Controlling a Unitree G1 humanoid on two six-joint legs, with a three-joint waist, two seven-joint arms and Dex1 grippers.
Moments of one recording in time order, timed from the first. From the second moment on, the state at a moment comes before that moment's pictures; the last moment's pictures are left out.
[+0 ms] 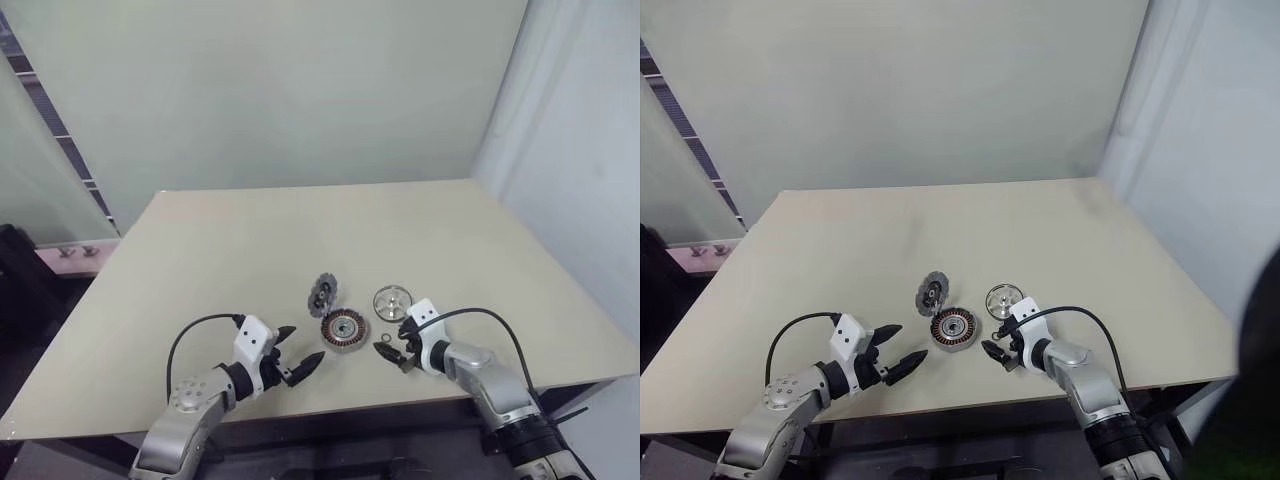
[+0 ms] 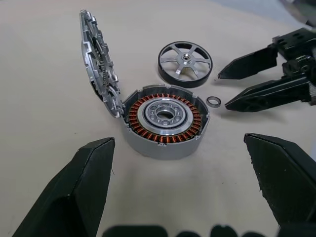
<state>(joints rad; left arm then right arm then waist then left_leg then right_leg) 0.09 0.43 -0.06 -0.20 -0.32 0.33 -0.67 -0.24 -0.27 0.21 0.17 0.14 0.50 0.55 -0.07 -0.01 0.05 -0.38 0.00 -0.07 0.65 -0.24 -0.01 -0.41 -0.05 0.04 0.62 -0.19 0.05</state>
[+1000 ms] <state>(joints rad) 0.09 0.43 -0.06 -0.18 -0.31 0.33 -0.68 -0.27 -0.22 0.21 0.30 0.08 0.43 0.55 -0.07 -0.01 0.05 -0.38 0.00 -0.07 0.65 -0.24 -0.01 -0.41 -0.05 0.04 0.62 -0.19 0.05</state>
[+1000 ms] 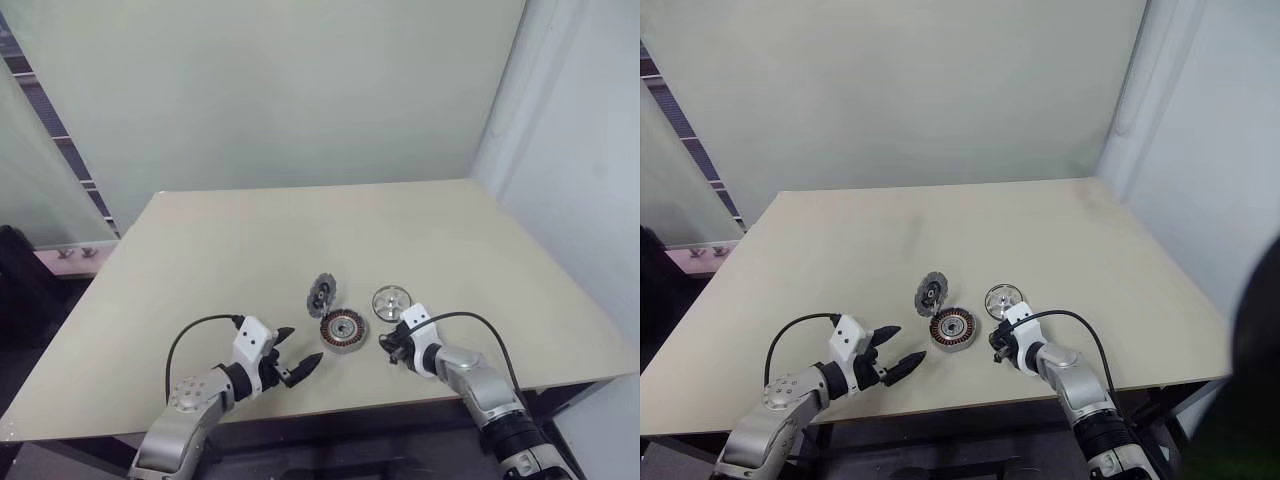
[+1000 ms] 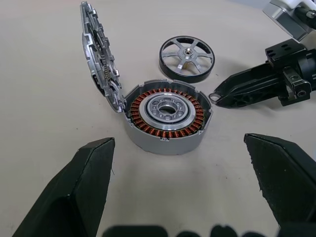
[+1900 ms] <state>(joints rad) 0.06 0.47 -0.01 -0.12 -0.31 0.32 -0.70 -0.44 -0.13 0.28 0.19 0.11 0.60 0.58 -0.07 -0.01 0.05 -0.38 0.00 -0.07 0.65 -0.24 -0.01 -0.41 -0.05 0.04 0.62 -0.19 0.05</state>
